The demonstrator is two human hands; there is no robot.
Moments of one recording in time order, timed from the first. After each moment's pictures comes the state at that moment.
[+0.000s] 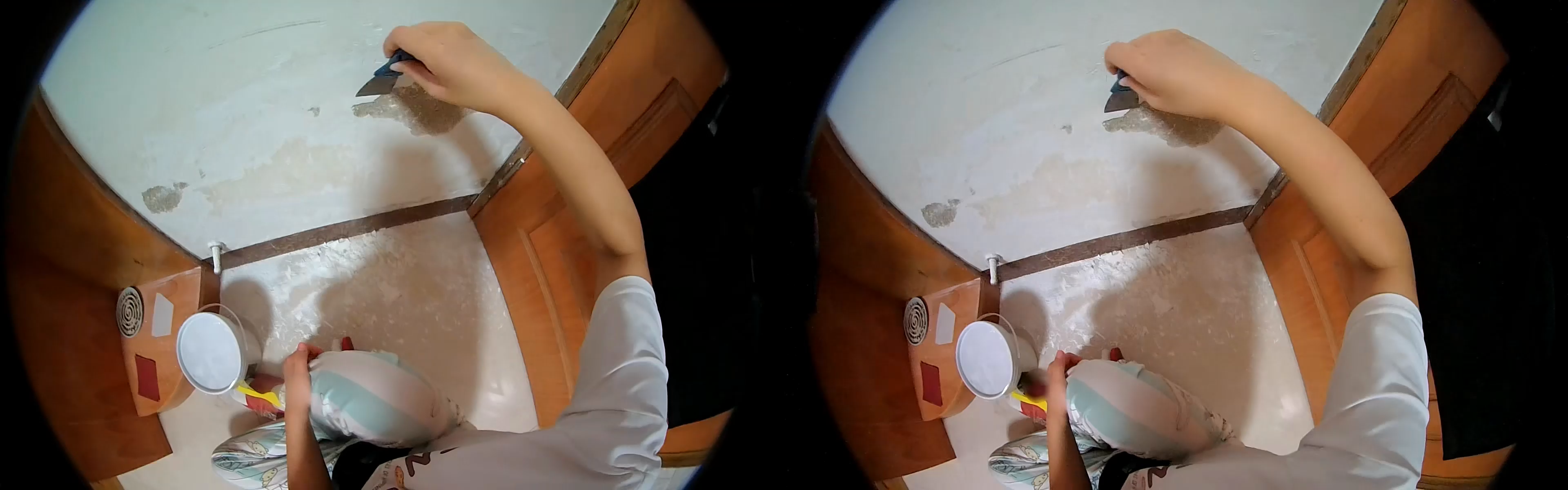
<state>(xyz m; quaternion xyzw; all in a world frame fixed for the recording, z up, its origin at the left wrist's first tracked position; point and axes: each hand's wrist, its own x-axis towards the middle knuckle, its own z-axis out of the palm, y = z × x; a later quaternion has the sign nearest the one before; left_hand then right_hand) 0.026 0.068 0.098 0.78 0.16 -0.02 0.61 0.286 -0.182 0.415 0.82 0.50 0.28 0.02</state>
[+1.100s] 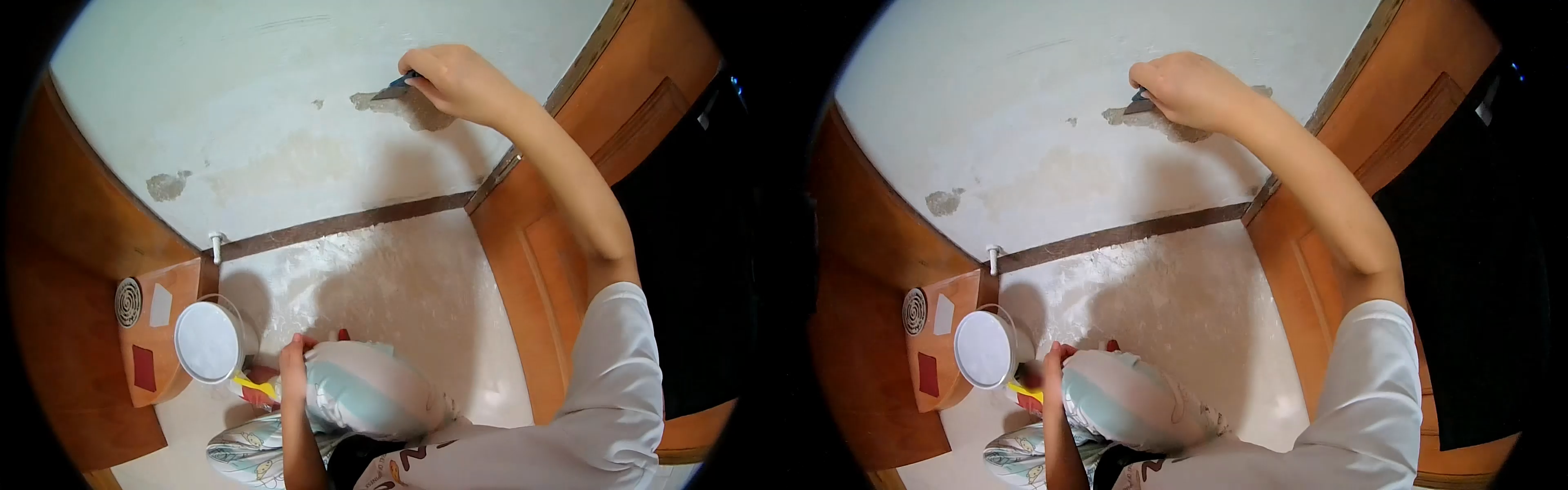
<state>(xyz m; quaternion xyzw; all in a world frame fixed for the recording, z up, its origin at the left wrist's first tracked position) 0.020 0.071 0.091 0.74 0.17 -0.04 0.65 0.285 -0.200 0.394 0.83 0.48 0.28 -0.02</state>
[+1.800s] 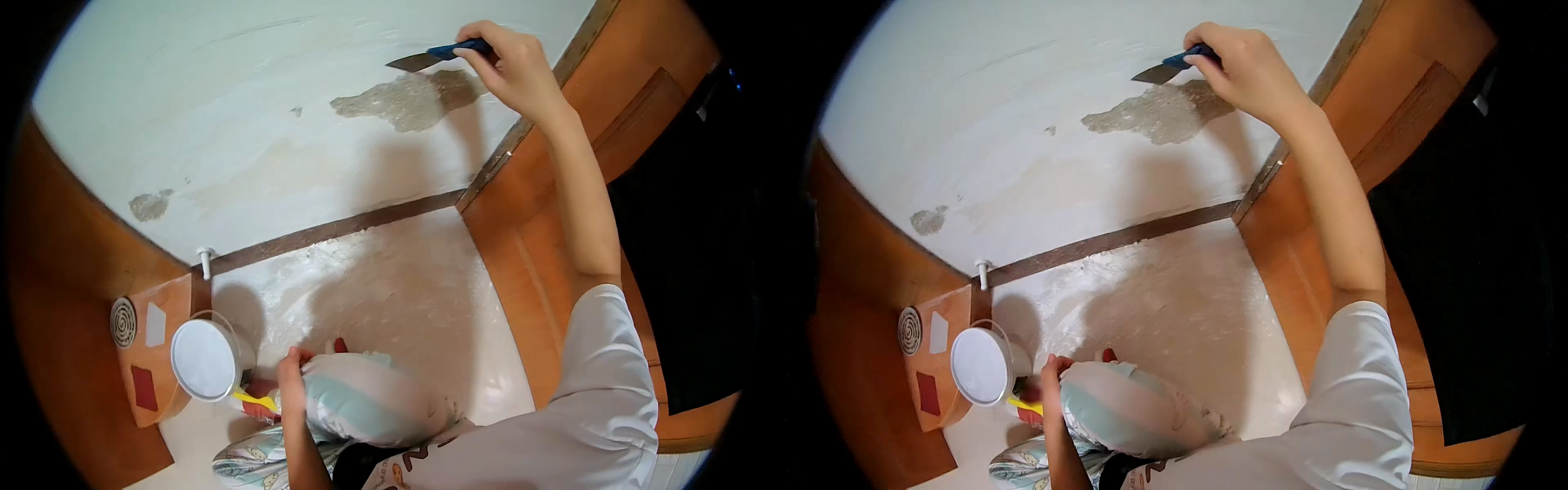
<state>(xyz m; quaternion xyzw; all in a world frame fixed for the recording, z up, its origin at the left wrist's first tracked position) 0.024 0.072 0.086 0.72 0.19 -0.06 0.66 0.266 -0.248 0.415 0.84 0.37 0.38 -0.12</state>
